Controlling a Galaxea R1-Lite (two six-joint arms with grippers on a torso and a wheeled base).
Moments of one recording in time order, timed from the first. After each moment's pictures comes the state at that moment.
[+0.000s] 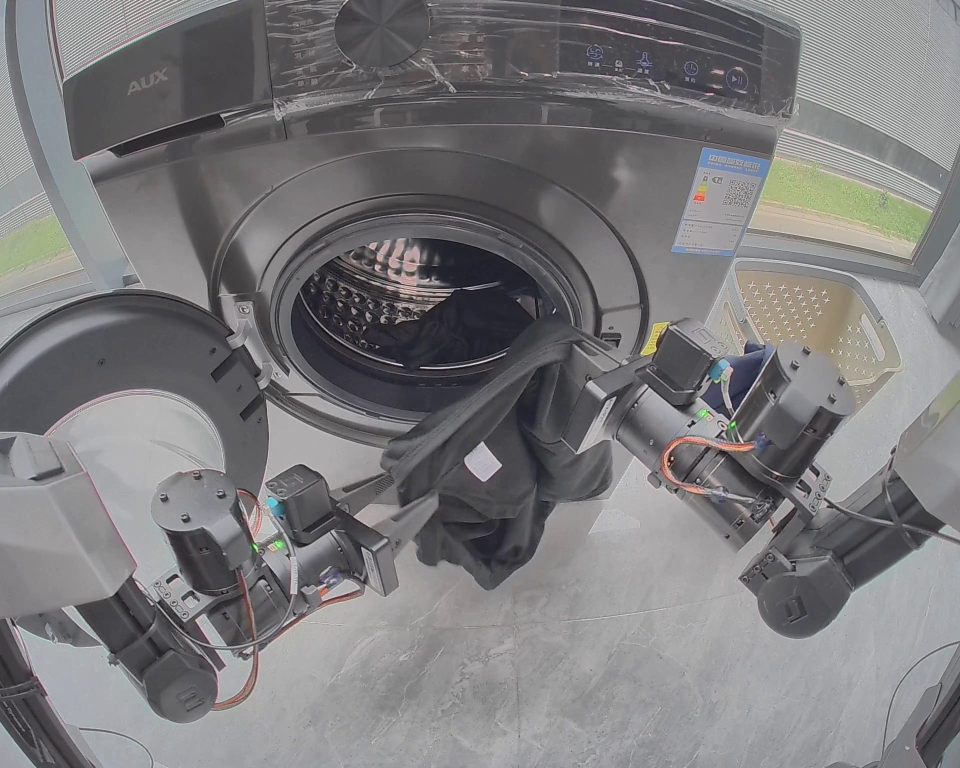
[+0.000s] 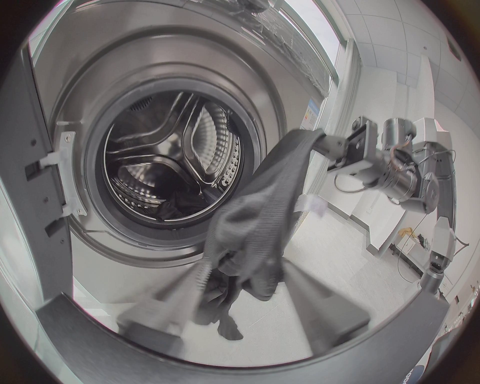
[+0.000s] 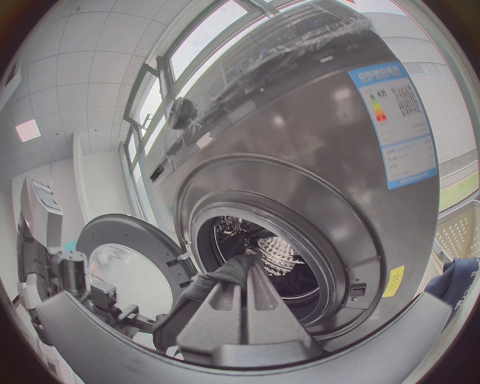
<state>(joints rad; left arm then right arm) -0.55 1.93 -0.36 -1.55 -0.11 -0.05 0.69 1.95 -0.81 -1.46 -0.02 0.05</state>
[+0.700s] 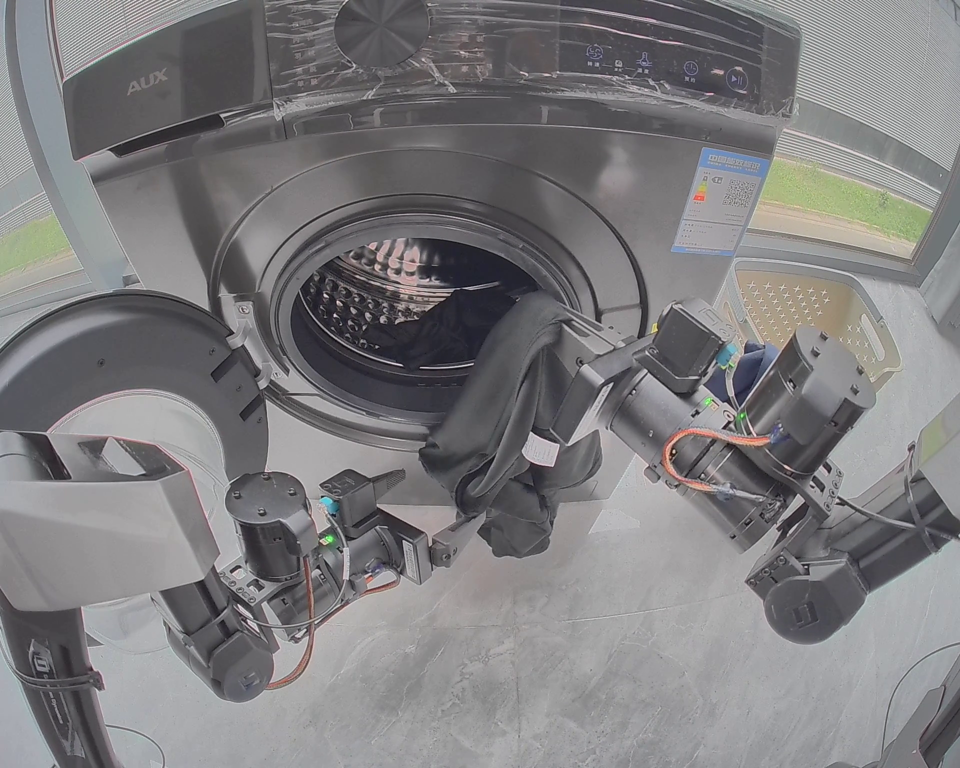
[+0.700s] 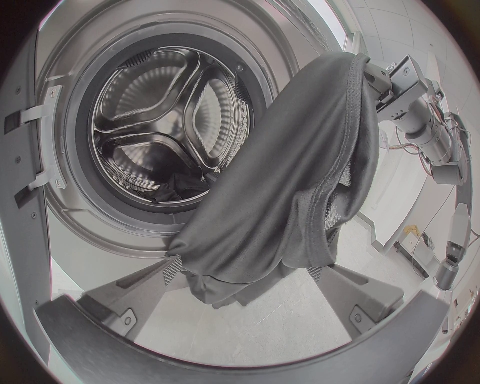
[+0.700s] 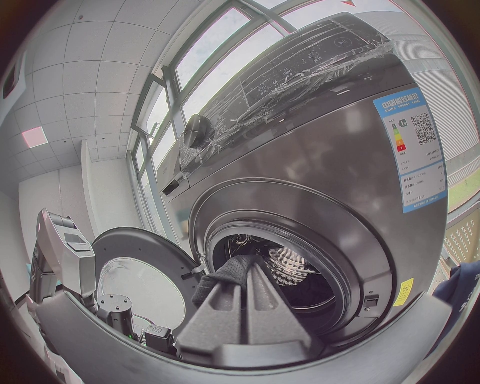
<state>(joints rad) -0.54 2.14 -0.52 -1.55 -0.11 -0.06 0.75 1.90 -0.83 -1.44 -0.02 0.04</state>
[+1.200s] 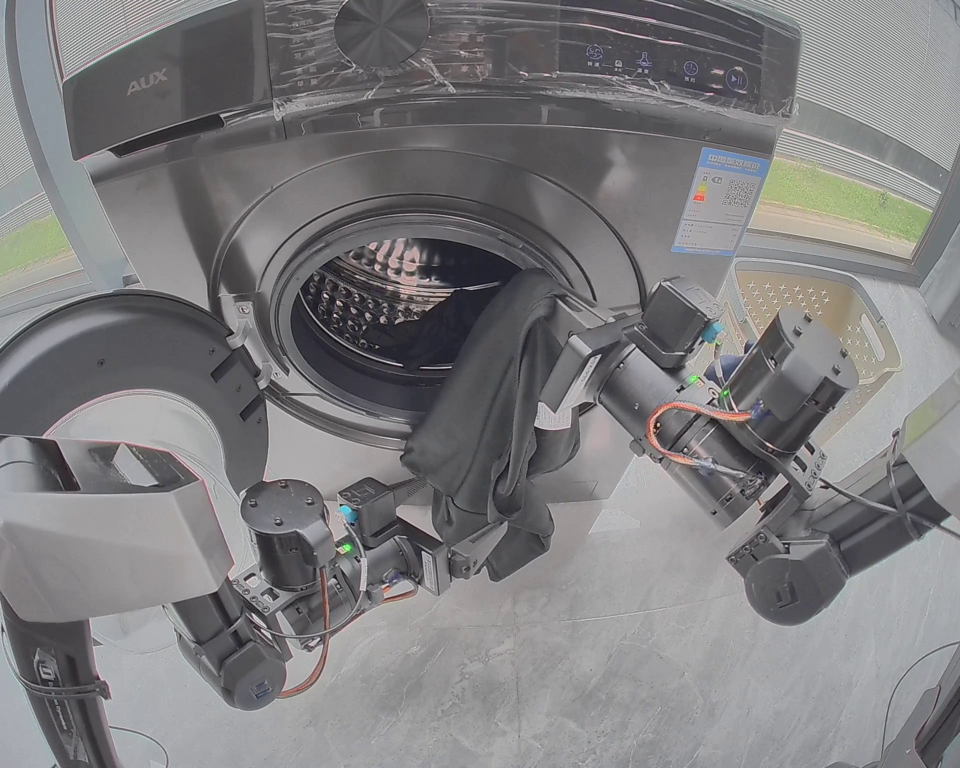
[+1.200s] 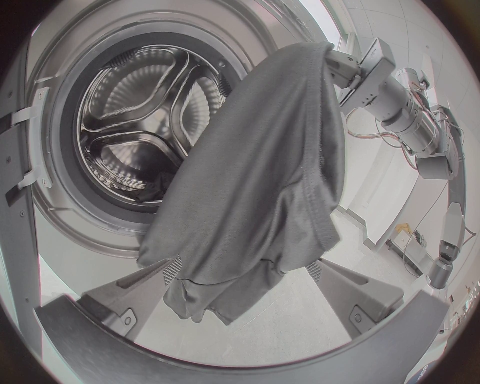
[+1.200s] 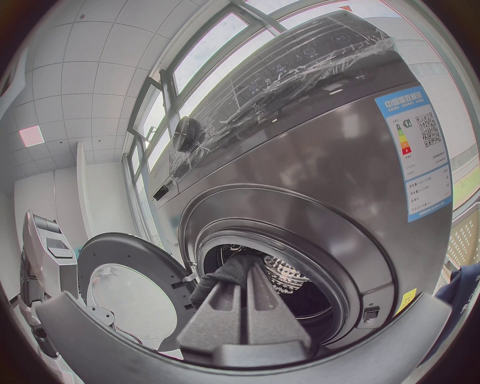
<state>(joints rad) -0.58 2.15 -0.53 -1.55 -0.12 -0.06 0.74 1.94 -0.92 -1.44 -0.04 0.04</state>
